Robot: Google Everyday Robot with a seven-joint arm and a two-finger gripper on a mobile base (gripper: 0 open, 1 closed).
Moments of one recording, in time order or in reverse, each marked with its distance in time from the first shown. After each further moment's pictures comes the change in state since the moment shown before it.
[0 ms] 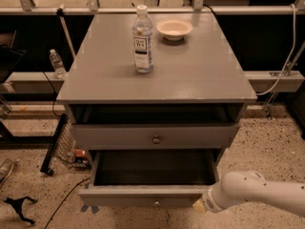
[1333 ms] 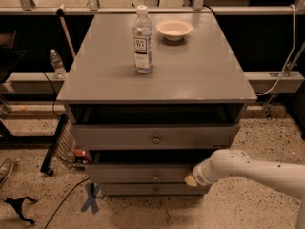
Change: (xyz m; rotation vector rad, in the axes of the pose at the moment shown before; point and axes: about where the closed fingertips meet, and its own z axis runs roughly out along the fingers) arm -0.098 -0.048 0.026 0.034 -0.110 -0.183
